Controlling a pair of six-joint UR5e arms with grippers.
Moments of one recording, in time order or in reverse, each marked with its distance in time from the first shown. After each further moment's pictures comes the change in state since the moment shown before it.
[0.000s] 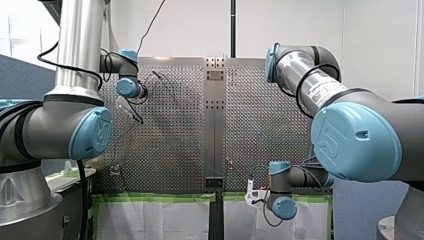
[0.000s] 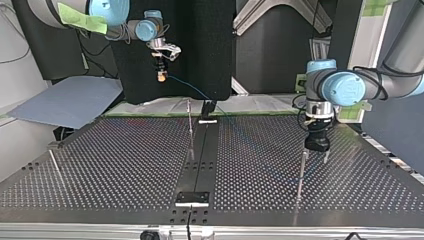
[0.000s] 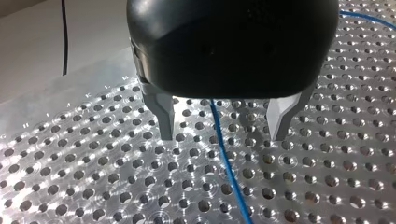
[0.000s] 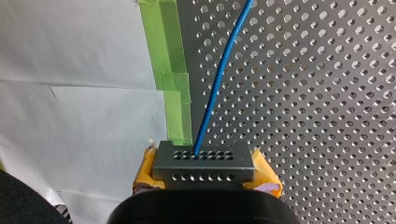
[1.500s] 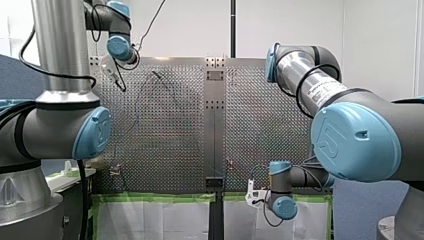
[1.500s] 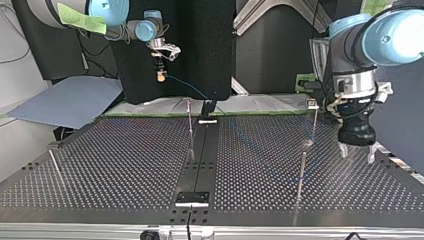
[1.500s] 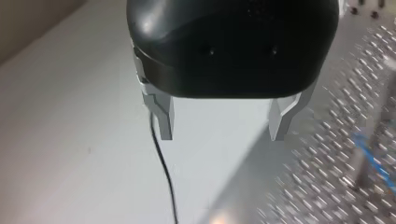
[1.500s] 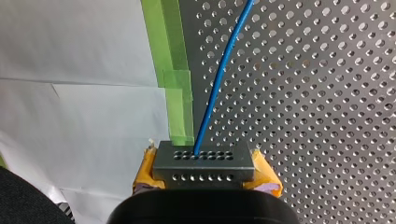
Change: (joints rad) left arm 0.004 0.360 0.025 -0.283 -0.101 0.284; right arm -0.004 0.000 0.000 0.006 0.001 0.004
